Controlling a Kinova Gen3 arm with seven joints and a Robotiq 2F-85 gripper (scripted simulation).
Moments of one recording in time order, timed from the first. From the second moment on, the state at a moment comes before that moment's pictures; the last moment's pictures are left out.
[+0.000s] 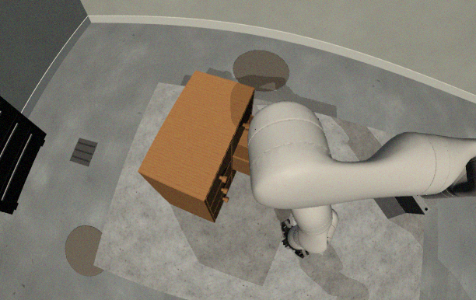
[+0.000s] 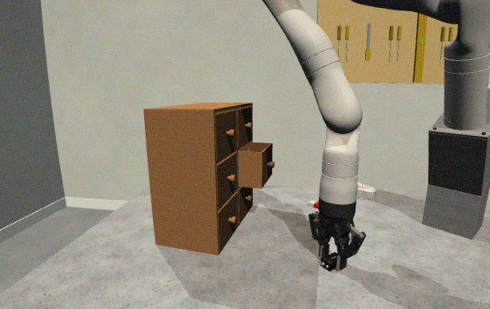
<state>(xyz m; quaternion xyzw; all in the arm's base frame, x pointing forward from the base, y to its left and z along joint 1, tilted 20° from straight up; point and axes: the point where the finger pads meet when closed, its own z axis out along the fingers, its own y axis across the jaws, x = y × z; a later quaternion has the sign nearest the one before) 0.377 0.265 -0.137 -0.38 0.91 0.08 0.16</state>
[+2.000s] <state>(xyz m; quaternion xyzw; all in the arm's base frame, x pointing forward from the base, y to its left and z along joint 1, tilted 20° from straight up) 0.355 0.238 -0.043 -0.38 0.91 0.08 0.15</state>
